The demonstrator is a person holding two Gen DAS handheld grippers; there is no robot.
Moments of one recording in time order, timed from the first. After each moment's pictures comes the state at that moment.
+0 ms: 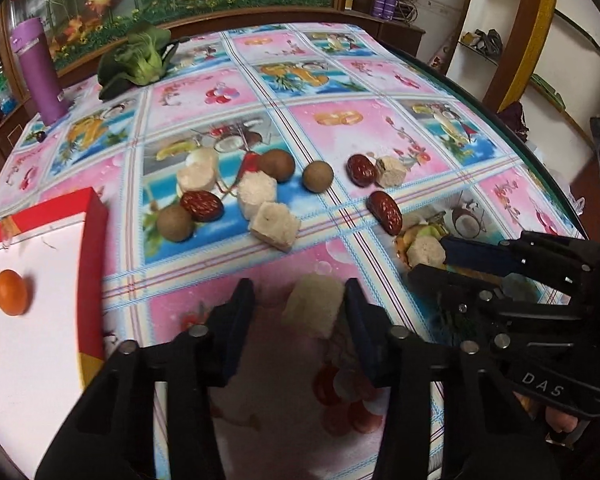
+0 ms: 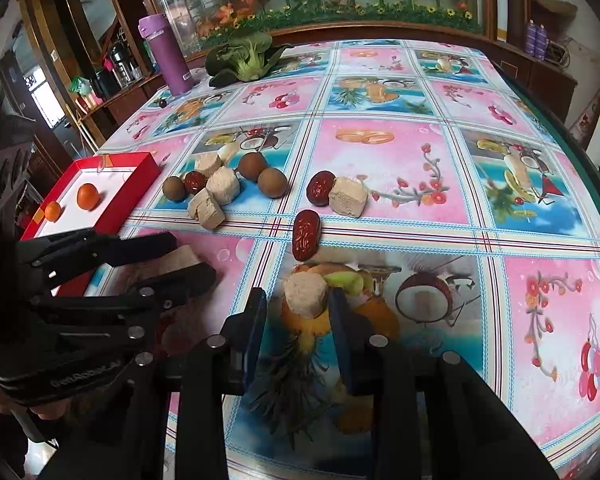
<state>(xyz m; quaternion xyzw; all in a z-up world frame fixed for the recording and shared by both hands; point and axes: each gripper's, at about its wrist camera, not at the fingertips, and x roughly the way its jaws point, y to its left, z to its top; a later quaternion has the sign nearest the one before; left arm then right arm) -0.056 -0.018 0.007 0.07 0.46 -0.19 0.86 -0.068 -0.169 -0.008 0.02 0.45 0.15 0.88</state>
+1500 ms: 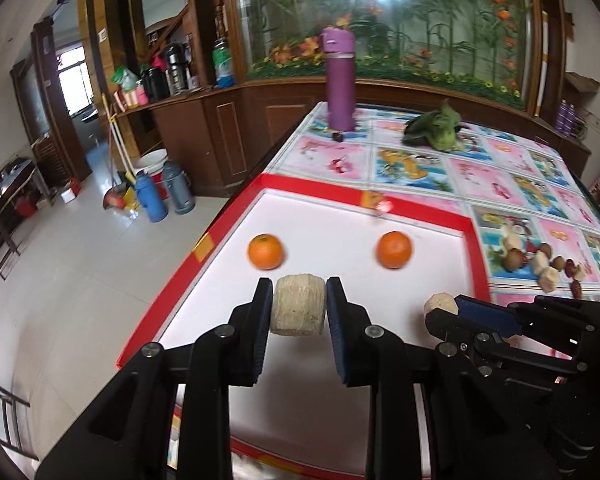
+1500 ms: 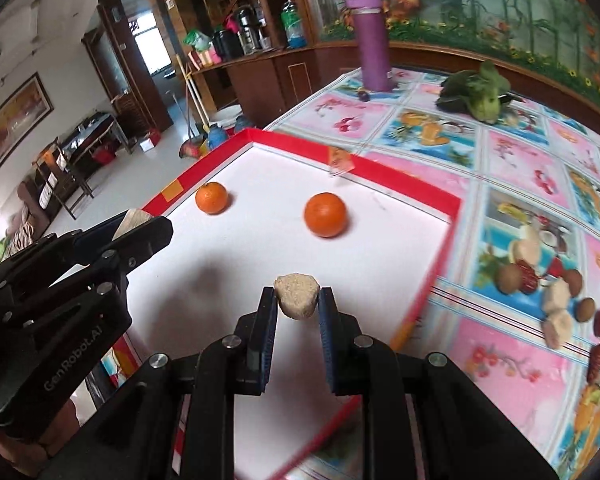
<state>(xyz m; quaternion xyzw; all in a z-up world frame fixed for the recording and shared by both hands) -0.130 0.204 0.061 -0.02 0.36 0.14 0.92 -0.065 0.068 0.020 -0.05 0.42 0.33 0.85</state>
